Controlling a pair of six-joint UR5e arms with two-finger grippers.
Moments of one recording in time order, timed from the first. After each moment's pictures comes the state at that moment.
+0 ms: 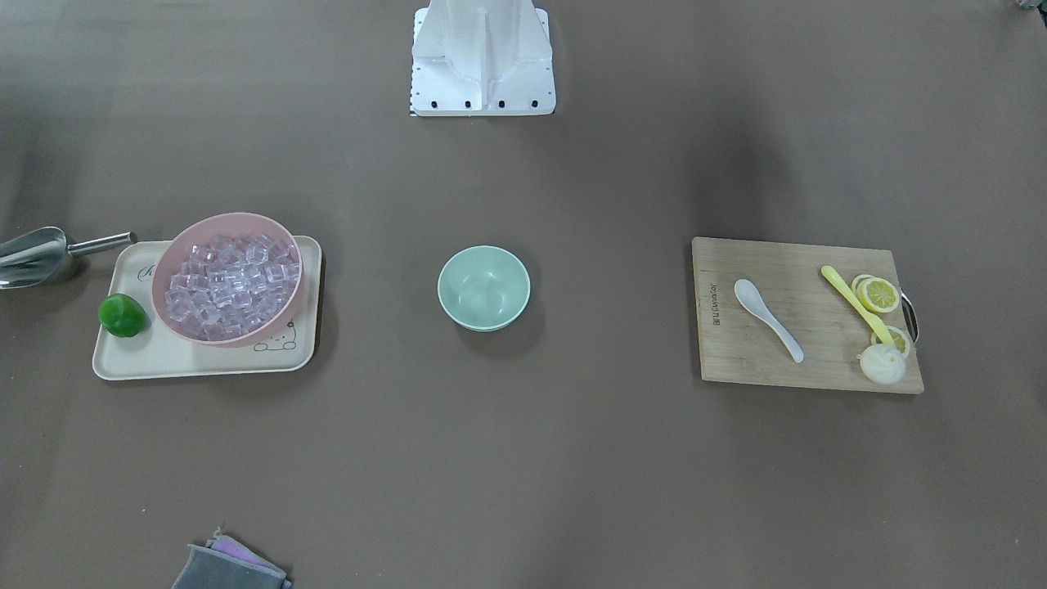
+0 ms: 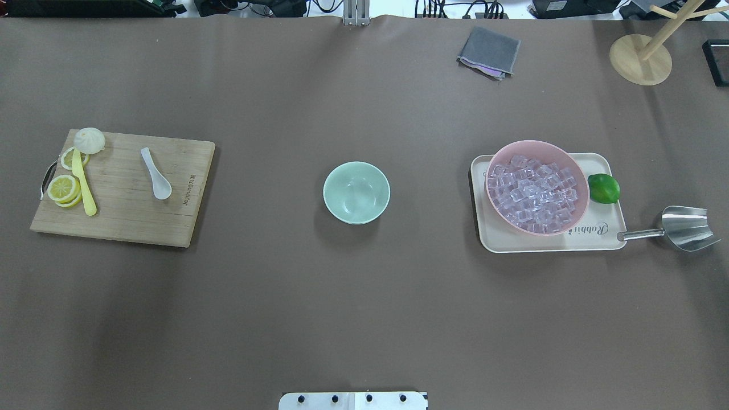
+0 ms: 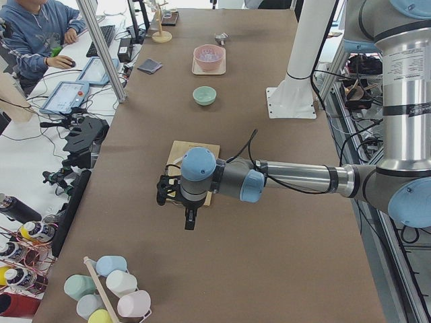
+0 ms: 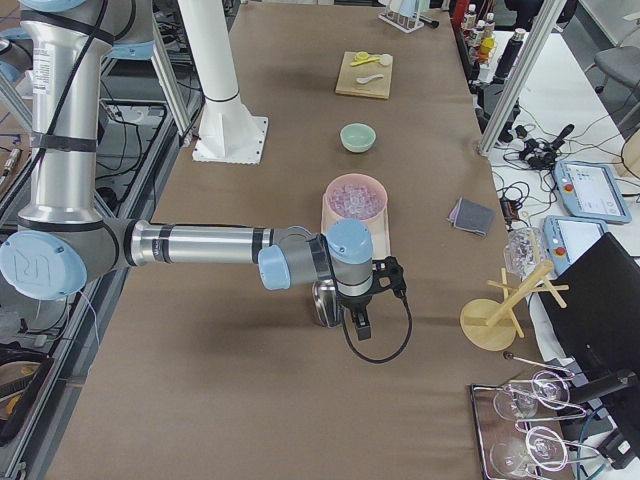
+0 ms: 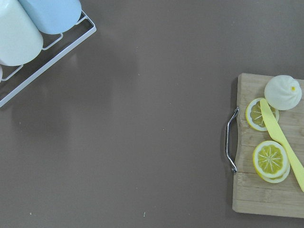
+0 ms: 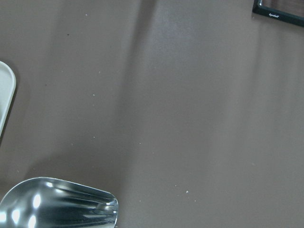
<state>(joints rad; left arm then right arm) -1.58 -1.44 -1.75 -1.78 -2.40 -0.19 1.51 -1.69 1.70 -1.32 2.31 -0.04</state>
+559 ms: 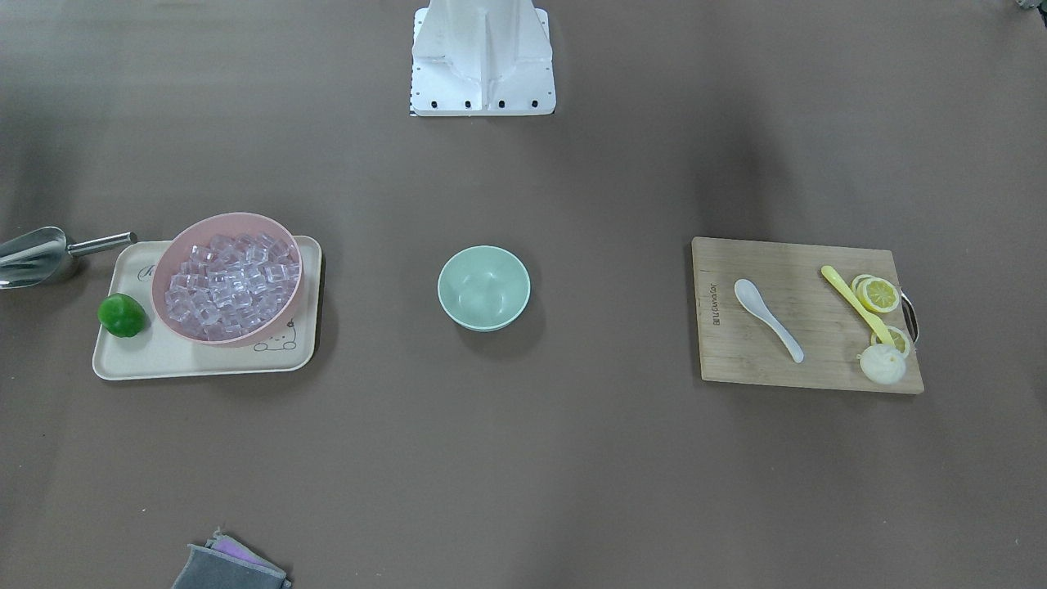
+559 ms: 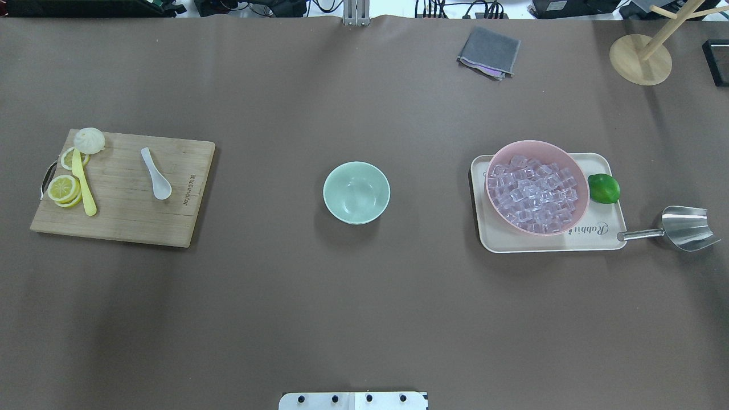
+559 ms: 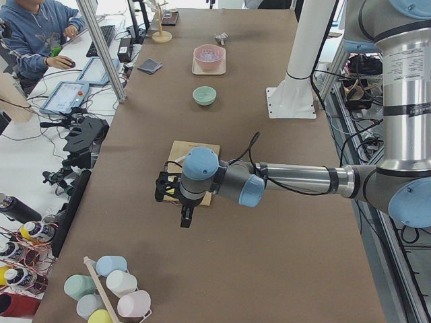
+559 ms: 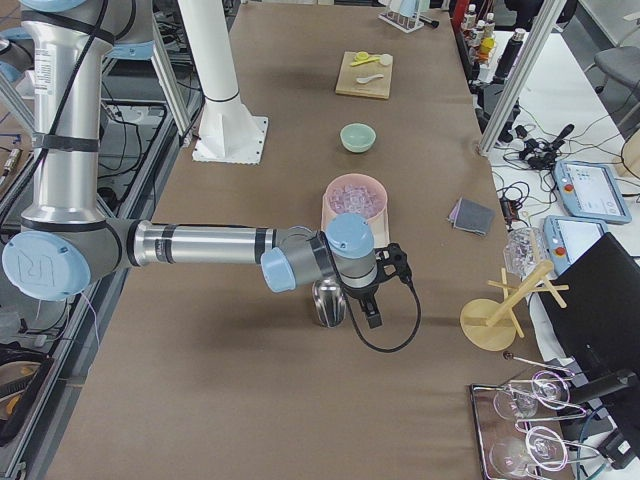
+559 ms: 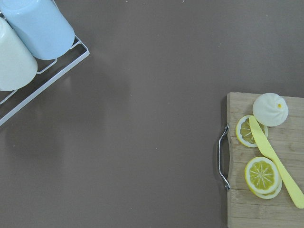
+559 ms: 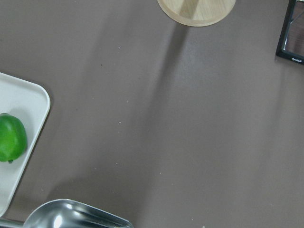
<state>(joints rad) -1.58 -1.44 -1.73 -1.90 -2.40 -0.21 1.50 -1.66 1.68 -1.21 2.36 -0.03</state>
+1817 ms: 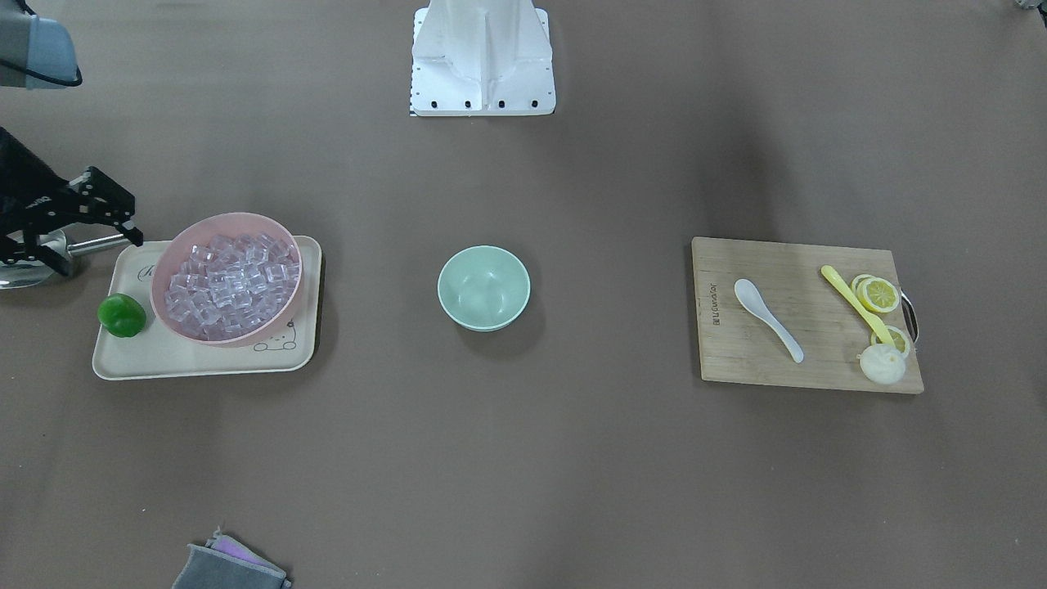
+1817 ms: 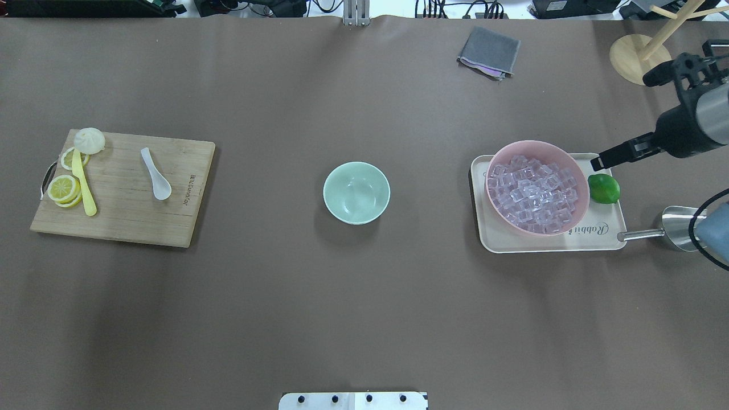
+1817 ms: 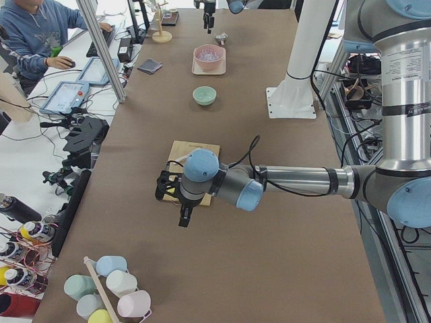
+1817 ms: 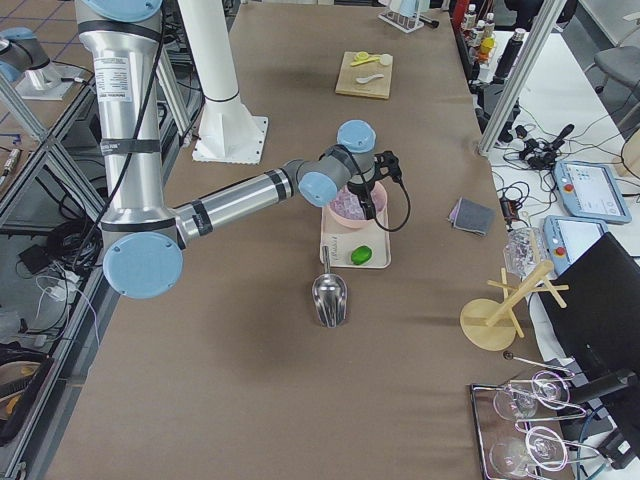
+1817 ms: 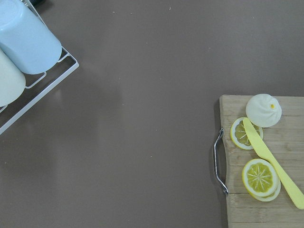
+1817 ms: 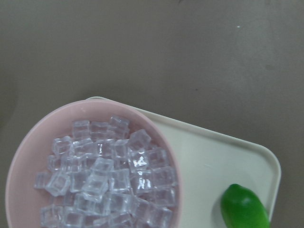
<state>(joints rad) -1.55 -1.44 -1.70 -1.97 -2.39 -0.22 1.01 -1.51 1.91 -1.18 2.22 0.57</state>
